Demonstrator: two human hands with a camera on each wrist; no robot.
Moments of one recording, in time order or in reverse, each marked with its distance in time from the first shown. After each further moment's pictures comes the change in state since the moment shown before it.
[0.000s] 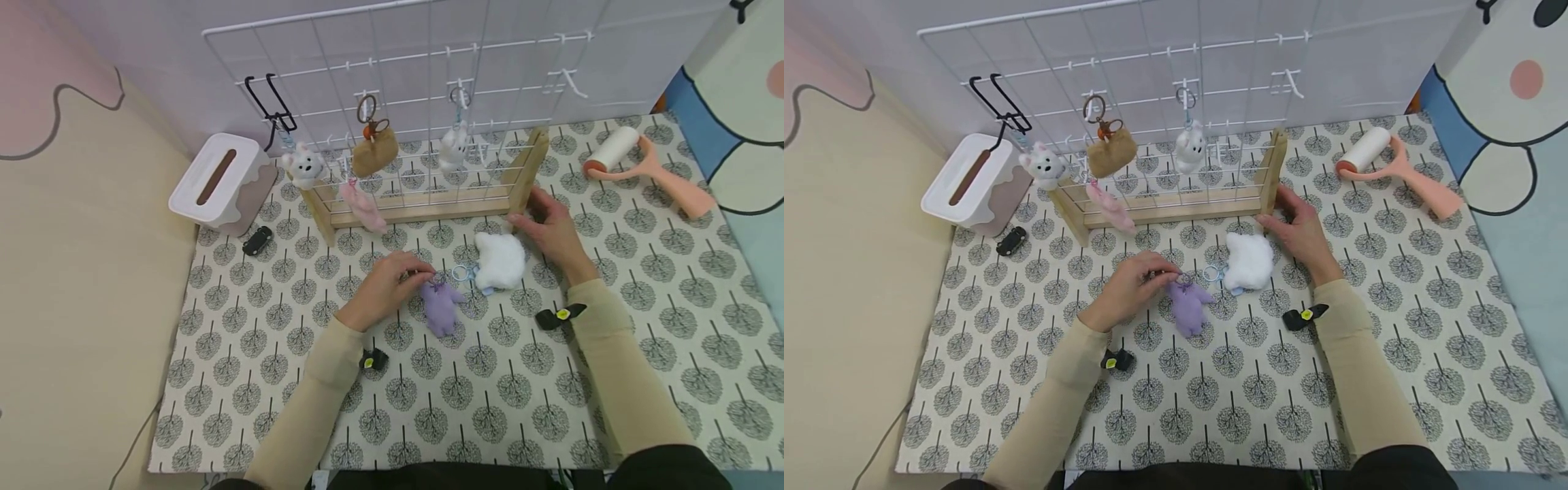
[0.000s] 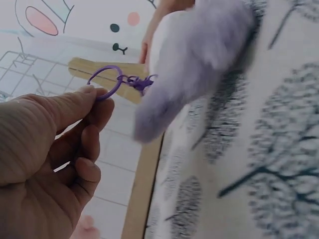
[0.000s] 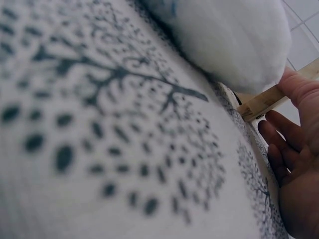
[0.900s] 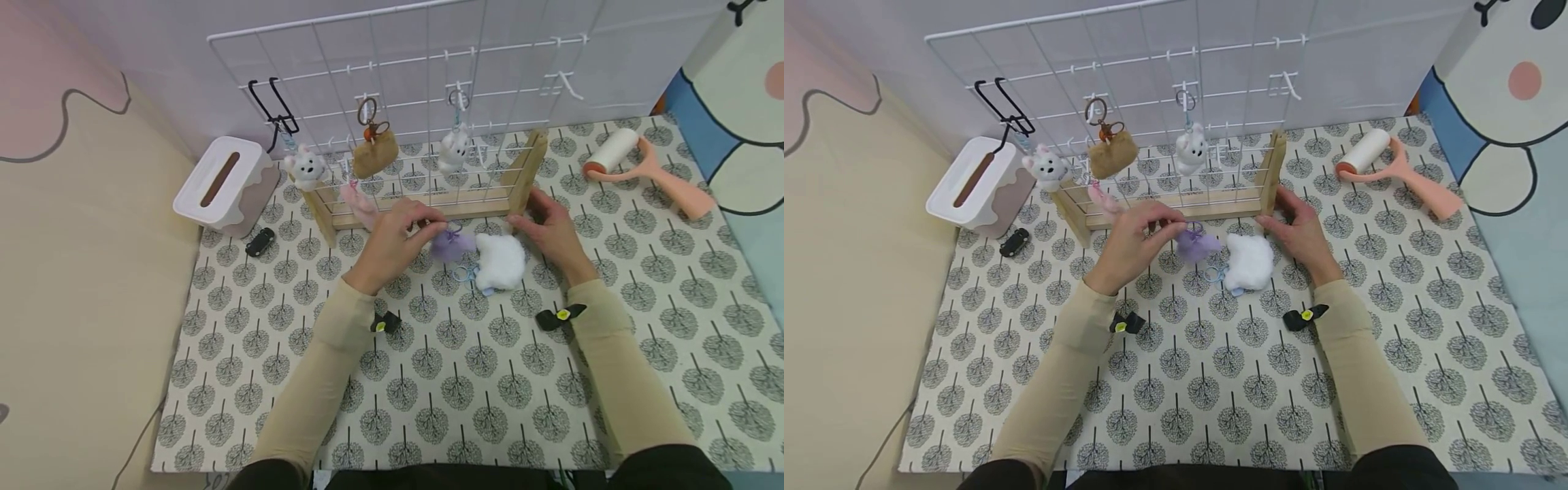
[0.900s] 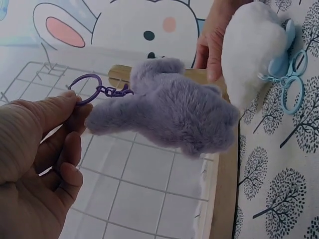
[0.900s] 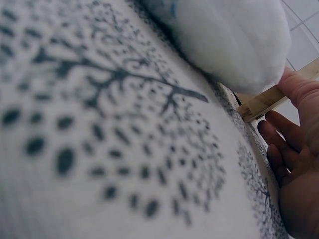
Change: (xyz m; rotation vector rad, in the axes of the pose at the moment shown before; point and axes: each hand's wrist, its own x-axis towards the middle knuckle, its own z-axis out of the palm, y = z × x) left_hand 0.054 0.040 -0.035 0.027 0.209 0.166; right_hand -0.001 -0.001 0.000 -0.001 0.001 0.012
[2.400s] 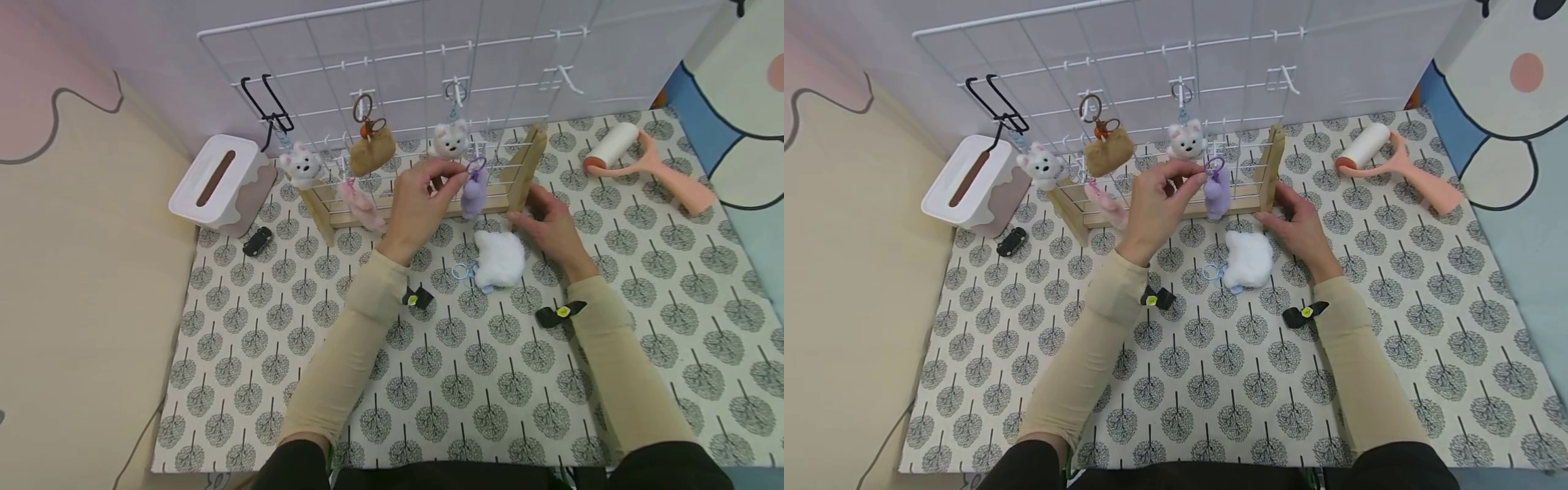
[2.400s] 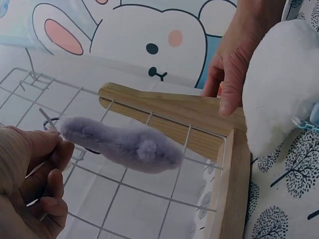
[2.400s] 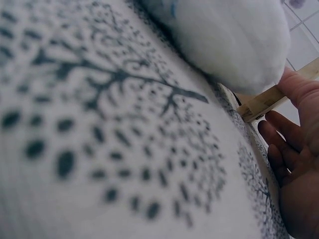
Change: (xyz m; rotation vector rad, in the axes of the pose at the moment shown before) left_hand 0.057 0.011 0.025 -0.140 0.231 -0.103; right_hand 0.002 -0.001 0.000 0.013 0.009 -0.023
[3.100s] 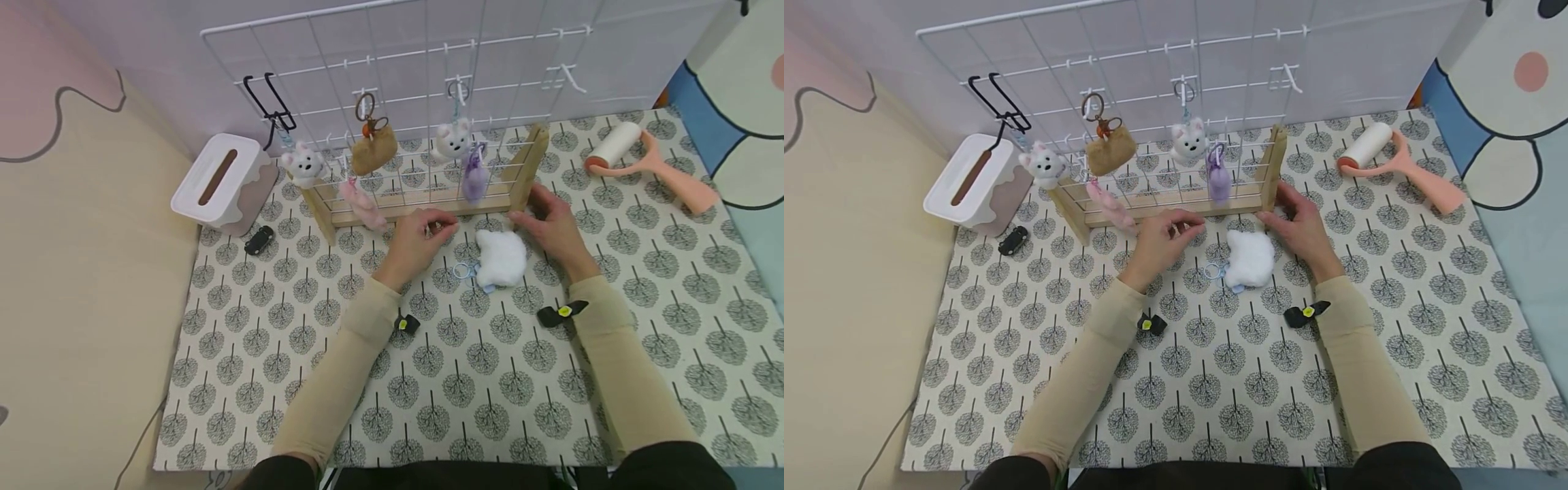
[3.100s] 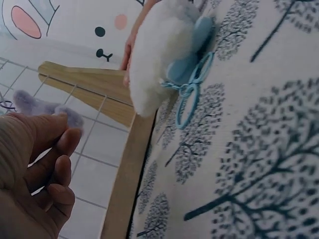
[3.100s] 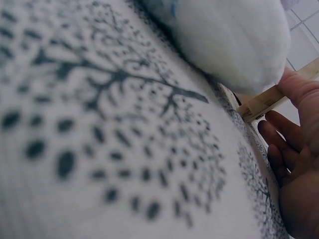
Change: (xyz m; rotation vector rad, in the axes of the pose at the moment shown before) left_hand -0.051 -0.059 0.011 0.091 -0.200 -0.151; right_hand -0.001 0.000 0.000 0.012 -0.008 0.015
